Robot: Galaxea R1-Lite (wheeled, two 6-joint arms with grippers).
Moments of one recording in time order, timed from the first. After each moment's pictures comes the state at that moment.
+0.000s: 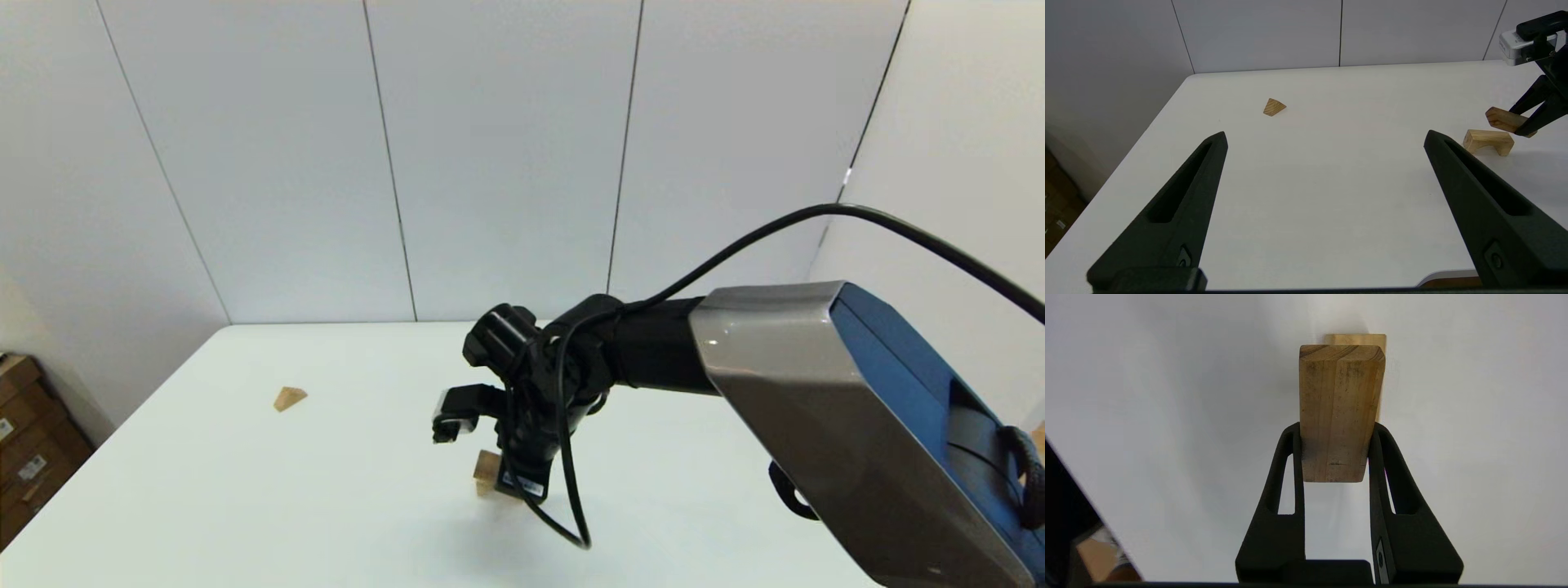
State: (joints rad) left arm 0.01 0.00 0.00 0.00 -0.02 0.00; right arm 0.80 2.43 -1.95 0.72 0.06 -0.59
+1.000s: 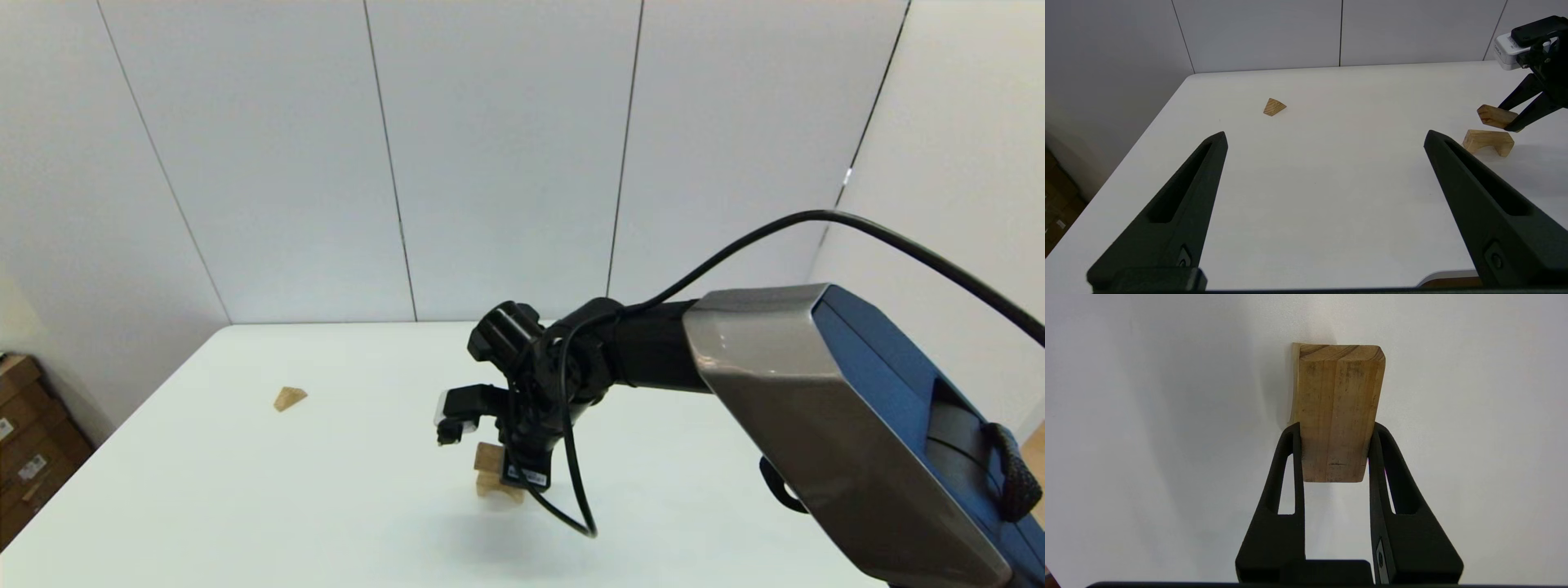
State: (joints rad) left arm 0.01 0.00 0.00 0.00 -0.02 0.00; right arm 0.78 2.45 -1.95 0.66 0.06 -0.72
